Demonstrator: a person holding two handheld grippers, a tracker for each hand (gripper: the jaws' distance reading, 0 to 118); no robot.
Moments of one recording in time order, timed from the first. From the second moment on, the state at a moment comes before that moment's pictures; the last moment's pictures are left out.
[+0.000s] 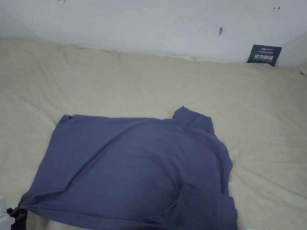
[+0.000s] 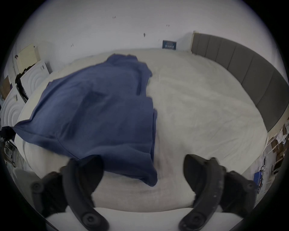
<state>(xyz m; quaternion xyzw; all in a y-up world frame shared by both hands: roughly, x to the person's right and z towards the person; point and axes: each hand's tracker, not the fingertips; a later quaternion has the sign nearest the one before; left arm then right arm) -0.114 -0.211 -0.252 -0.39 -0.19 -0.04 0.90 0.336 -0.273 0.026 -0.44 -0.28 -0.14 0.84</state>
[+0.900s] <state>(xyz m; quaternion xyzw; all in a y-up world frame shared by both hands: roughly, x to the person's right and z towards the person) -0.027 -0.198 -0.424 -0.40 -0.16 -0.02 0.90 0.423 -0.181 -0.141 -0.38 -0.26 -0.13 0.88</state>
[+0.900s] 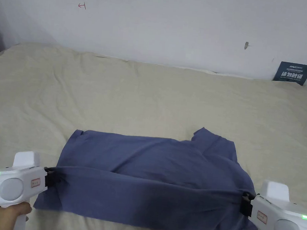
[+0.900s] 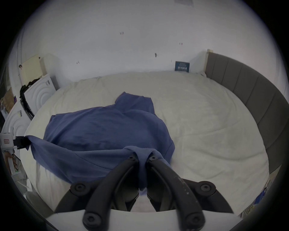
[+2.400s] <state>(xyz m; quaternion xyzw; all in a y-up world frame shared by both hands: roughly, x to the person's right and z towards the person) -0.026 -0.069 -0.251 -0.12 -0.22 -0.03 0.97 0.295 -0.049 -0.014 -0.09 -0.27 0.02 0.96</state>
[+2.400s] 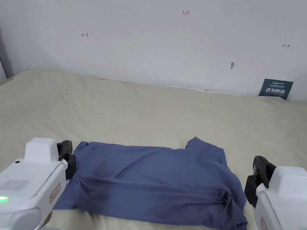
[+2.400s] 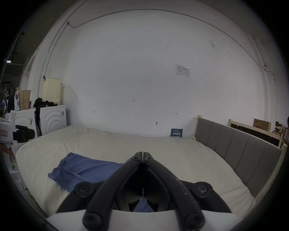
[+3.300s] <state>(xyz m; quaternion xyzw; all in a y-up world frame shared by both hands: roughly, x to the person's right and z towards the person) -0.033 -0.248 -0.432 -0.51 -0.12 -0.04 0.85 0.357 -0.105 -0.068 -0.18 -0.29 -0.02 0.94</state>
